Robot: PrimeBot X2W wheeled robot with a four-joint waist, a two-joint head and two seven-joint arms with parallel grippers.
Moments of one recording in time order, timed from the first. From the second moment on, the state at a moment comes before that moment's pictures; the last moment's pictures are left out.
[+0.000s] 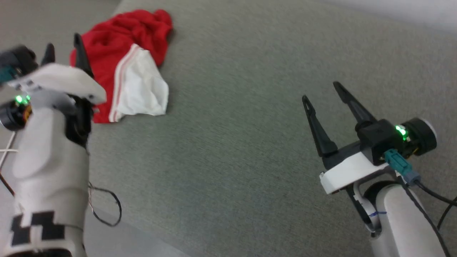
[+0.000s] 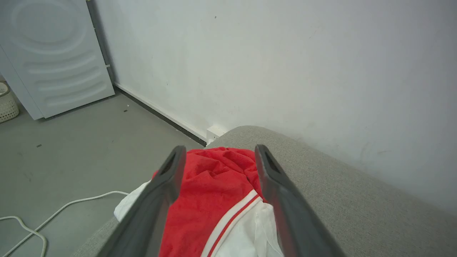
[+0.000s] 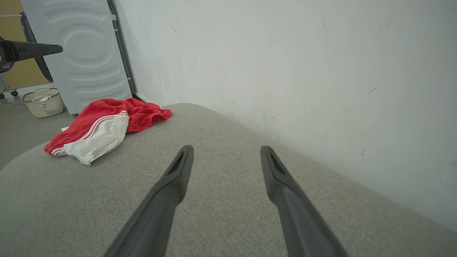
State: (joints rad) left arm -0.78 0.22 0.04 0.69 -0.42 0.09 -0.13; right arm -0.26 -0.08 0.19 -0.05 -0.03 0.13 -0.02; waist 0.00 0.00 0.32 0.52
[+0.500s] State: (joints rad) left arm -0.97 0.40 0.13 0.90 -0.56 0.06 0.28; right arm -0.32 -0.11 0.16 -0.14 -0.04 0.13 -0.02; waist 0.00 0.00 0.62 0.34
